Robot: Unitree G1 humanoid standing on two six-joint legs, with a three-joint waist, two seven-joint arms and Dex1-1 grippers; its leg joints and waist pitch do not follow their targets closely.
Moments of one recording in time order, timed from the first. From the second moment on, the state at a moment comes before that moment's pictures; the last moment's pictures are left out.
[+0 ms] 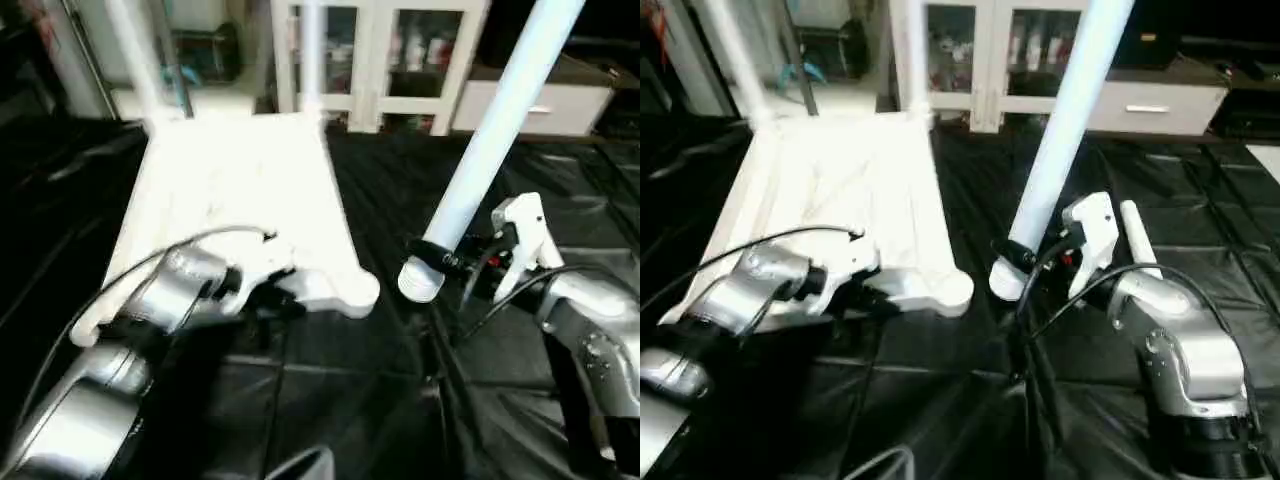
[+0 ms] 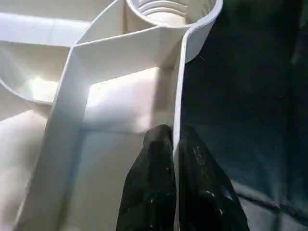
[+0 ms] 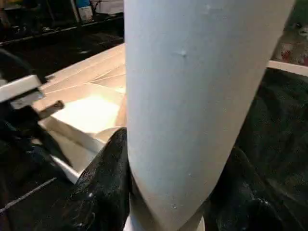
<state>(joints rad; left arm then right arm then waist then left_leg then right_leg) -0.57 0.49 -0.35 0.57 0.01 0.19 -1.21 -0.26 -0.45 -0.07 -0.14 0.46 0.61 0.67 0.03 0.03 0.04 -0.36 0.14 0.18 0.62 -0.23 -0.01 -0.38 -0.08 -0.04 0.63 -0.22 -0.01</state>
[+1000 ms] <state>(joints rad) -0.27 0.49 -0.30 -0.06 0.01 0.55 -1.00 -0.43 -0.37 0.07 0.06 0.50 0.67 0.80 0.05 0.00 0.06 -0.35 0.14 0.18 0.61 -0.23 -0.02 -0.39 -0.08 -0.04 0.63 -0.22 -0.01</state>
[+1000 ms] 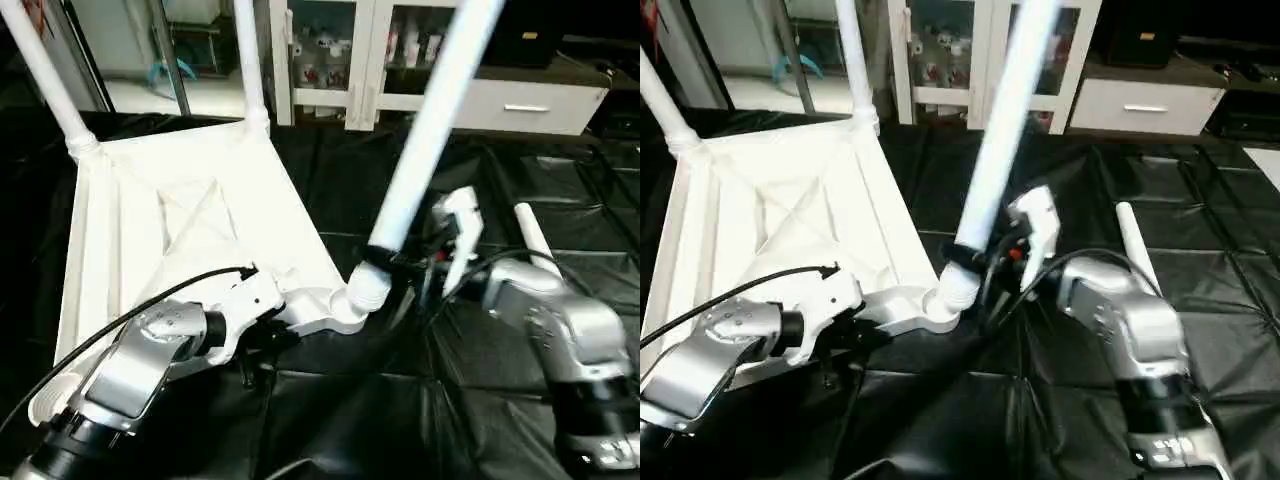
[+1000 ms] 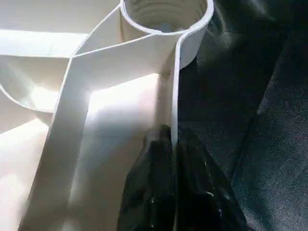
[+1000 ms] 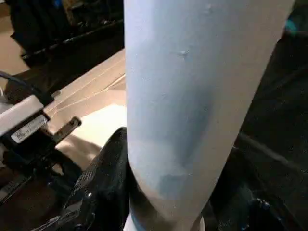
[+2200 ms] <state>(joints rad) -0.31 0.52 -0.34 -0.04 0.02 0.51 -1.03 -0.52 -0.35 0.20 0.22 0.37 0.51 0.93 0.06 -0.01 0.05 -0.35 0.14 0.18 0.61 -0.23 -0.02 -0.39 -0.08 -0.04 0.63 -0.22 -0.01</state>
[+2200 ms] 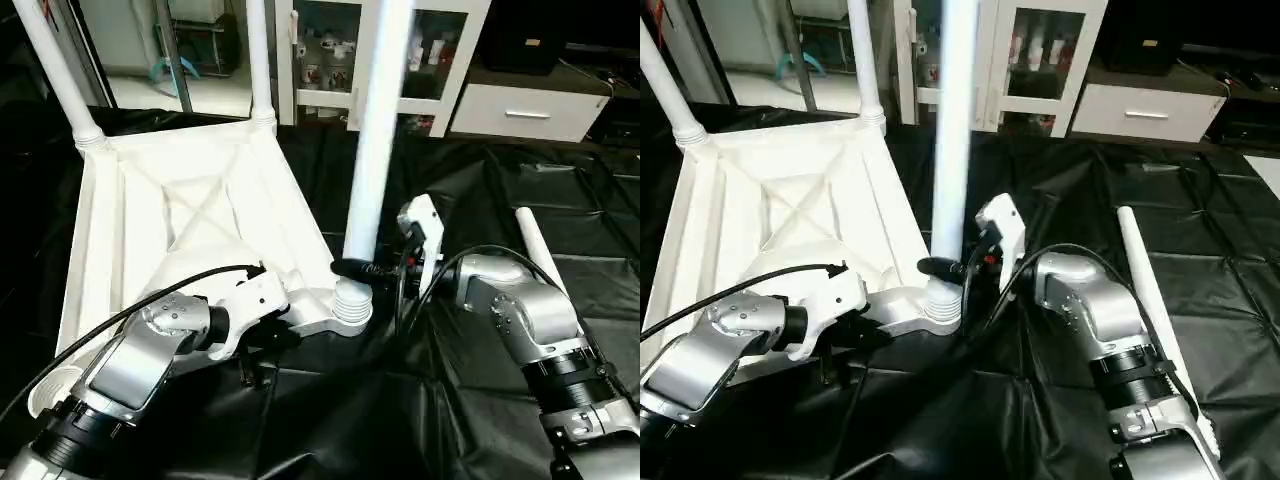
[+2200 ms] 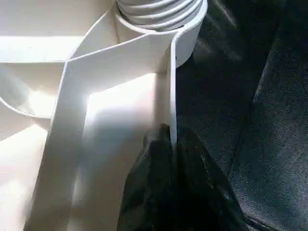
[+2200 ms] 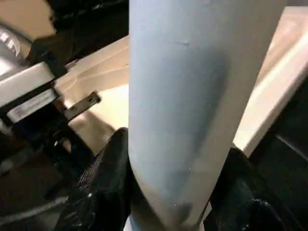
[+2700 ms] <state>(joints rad) -0.31 0.52 -0.34 -0.04 0.02 0.51 -1.03 -0.52 -0.36 0.24 0.19 0.31 0.45 0.96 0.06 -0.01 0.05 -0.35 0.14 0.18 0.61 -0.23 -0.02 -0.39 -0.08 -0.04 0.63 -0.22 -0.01</state>
